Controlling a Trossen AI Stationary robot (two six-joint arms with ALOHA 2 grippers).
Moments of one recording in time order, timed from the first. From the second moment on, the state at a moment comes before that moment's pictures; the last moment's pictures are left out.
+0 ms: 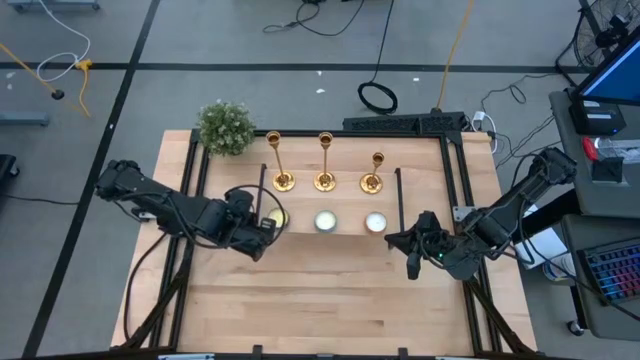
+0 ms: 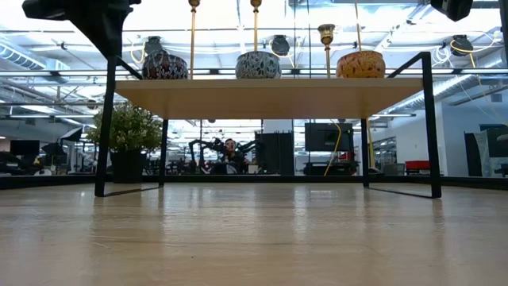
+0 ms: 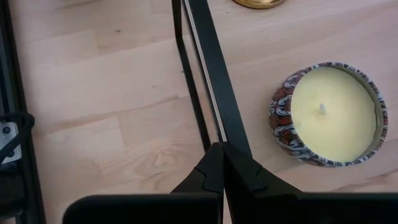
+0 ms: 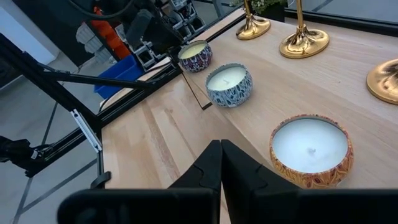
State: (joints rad) left arm -0.37 1.46 1.33 -1.39 -0.47 -1.69; right arm 0.71 1.06 0.88 -0.43 0.87 1.01
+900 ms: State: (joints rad) left arm -0.37 1.45 1.33 -1.47 -0.47 -1.73; right arm 0.70 1.06 0.88 -0.43 0.86 1.00
